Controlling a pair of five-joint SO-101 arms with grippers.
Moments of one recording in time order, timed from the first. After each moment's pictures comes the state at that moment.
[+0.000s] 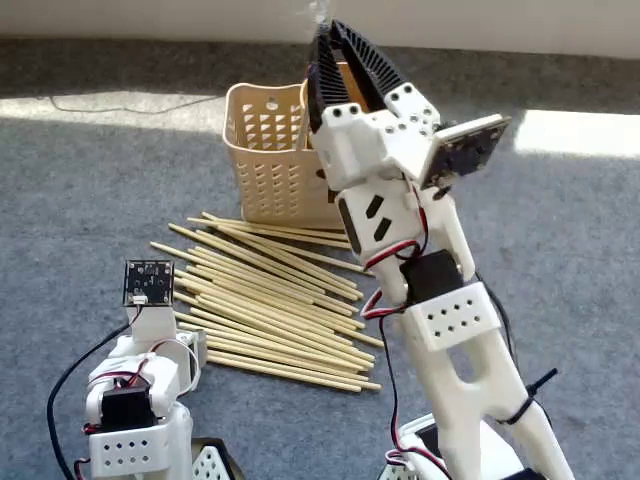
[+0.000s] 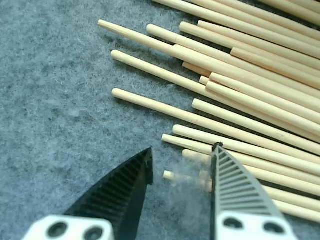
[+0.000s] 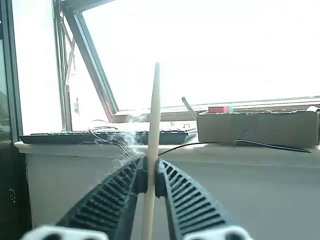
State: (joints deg) left arm -13.8 -103.8 96.0 75.8 0.2; right arm -26.5 -36.0 33.9 -14.8 -3.6
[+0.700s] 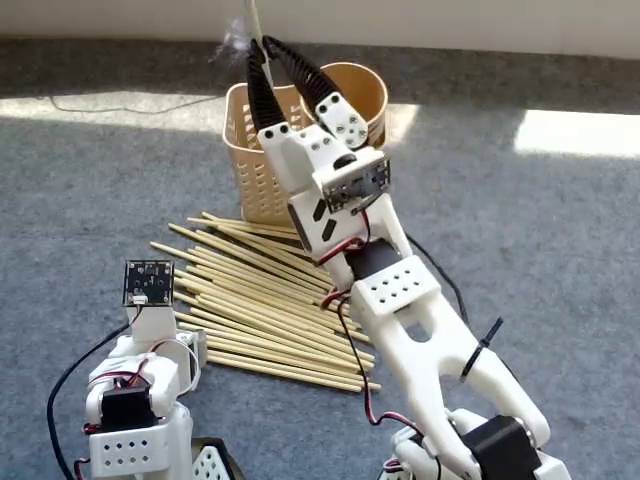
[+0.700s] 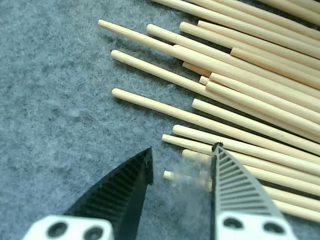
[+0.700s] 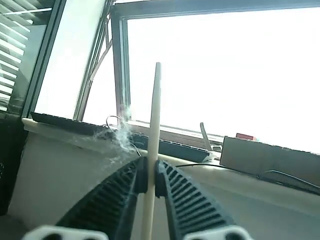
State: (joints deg) left arm -13.8 -103.8 96.0 75.8 0.2; right arm -33.4 -20.6 37.8 -40.4 13.5
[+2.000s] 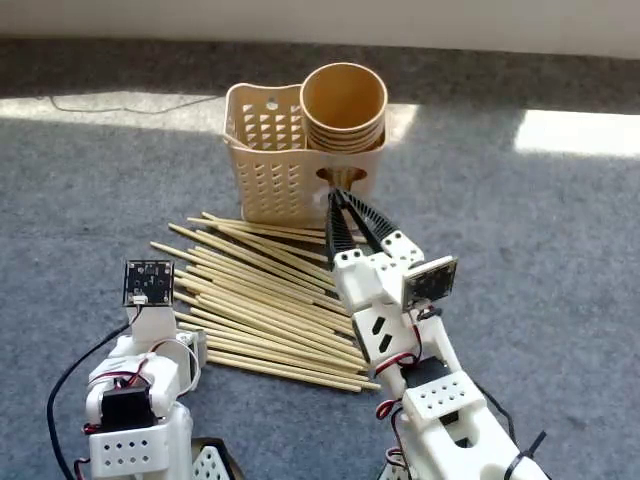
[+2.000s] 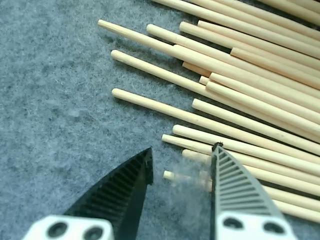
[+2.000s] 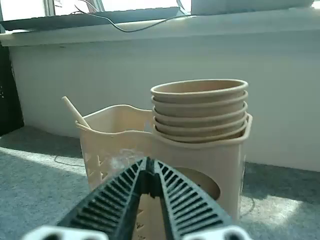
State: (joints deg) left arm -13.8 -103.8 96.0 75.8 0.2; right arm -25.0 -52.3 91.1 -40.5 -1.5
